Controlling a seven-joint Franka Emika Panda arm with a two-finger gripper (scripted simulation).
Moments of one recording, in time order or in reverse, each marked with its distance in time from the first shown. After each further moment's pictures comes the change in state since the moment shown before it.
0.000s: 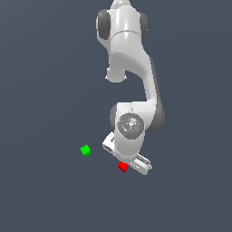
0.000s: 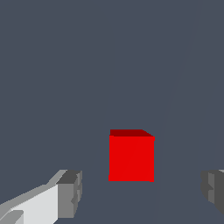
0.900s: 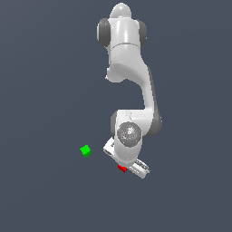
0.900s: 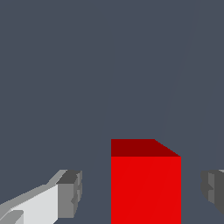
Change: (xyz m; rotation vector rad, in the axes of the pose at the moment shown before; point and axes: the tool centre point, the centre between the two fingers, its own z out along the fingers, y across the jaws) arm 0.004 -0.002 0.036 0.001 0.000 0.018
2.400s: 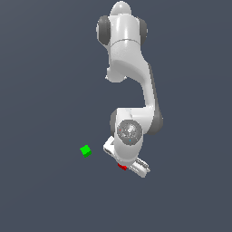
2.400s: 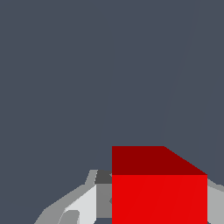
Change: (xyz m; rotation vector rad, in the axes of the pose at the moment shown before) arm -0.001 0.001 -0.012 -0.002 -0.003 0.001
